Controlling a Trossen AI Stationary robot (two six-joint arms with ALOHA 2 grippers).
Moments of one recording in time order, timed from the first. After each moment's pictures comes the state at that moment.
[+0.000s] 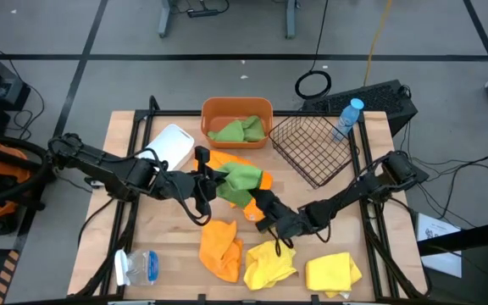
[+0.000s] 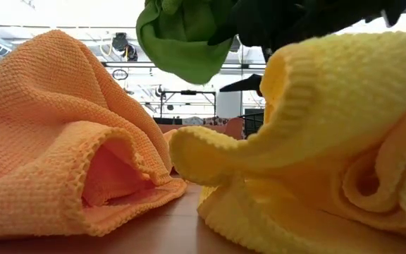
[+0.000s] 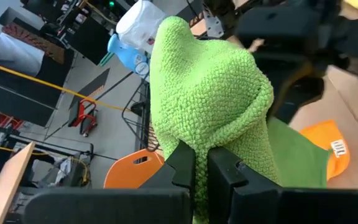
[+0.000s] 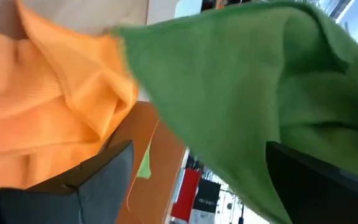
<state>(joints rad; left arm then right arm) -0.32 1.33 1.27 -0.48 -0.60 0.45 0.42 1.80 0.93 0.49 1.07 -1.35</state>
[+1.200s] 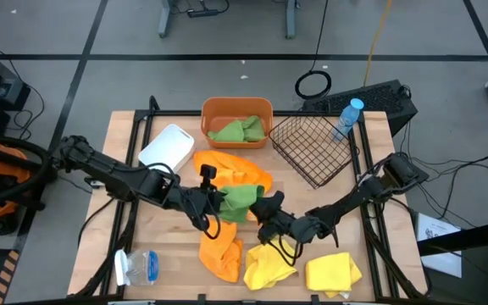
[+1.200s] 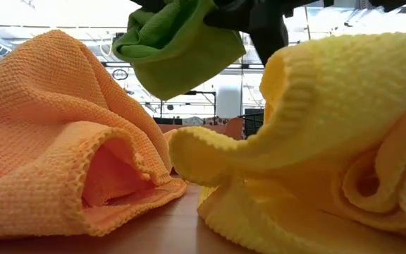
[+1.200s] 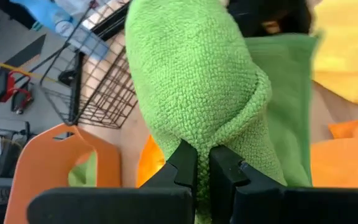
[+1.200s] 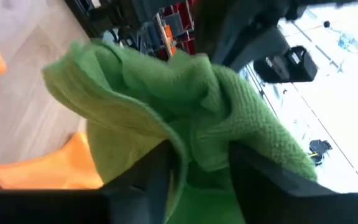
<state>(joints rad) -0.36 1.41 1.22 -0.59 -0.47 0.22 0.50 1.80 0.93 0.86 1.02 -1.22</state>
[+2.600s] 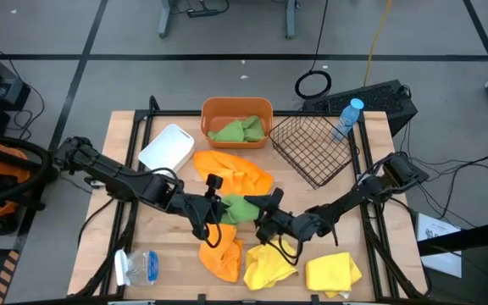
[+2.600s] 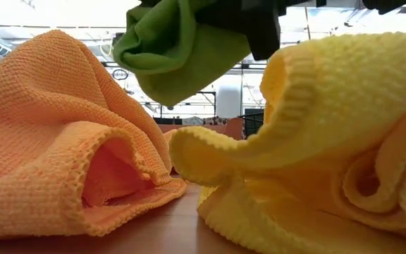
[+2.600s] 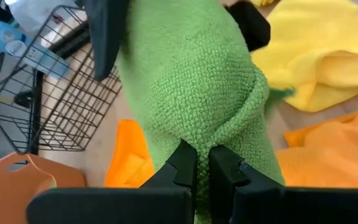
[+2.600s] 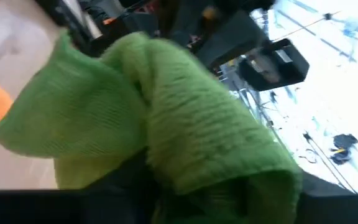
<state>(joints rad) -0.39 1.45 1.22 -0.53 -0.35 0.24 0.47 1.80 0.93 0.88 0.93 -1.09</state>
